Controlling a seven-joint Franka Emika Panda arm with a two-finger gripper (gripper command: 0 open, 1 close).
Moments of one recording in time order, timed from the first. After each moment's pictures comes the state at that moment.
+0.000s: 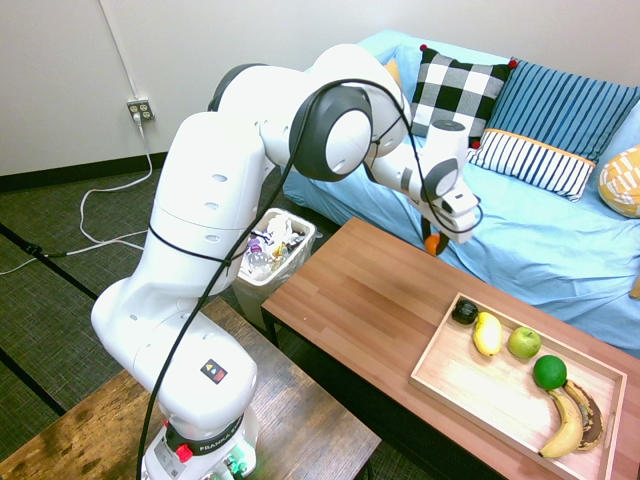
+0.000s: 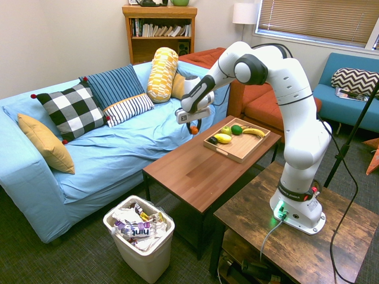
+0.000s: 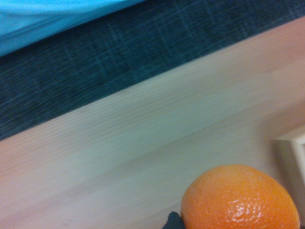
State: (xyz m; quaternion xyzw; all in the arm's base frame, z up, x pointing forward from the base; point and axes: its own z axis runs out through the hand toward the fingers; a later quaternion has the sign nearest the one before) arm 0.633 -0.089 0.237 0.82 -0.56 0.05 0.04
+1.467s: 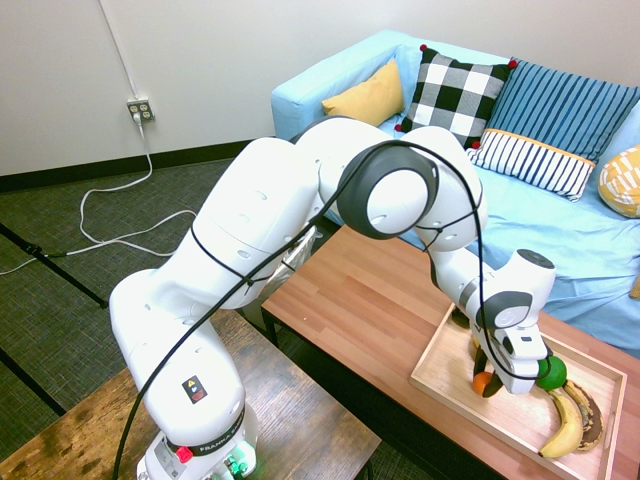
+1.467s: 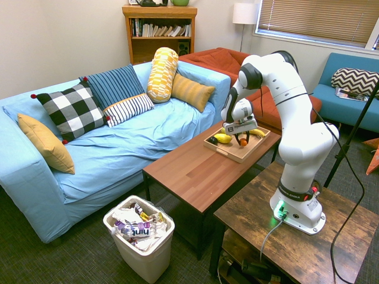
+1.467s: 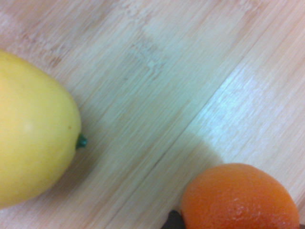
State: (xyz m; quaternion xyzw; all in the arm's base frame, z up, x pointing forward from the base) arm 0.503 -0.316 0.103 0.70 -0.70 -0.04 0.13
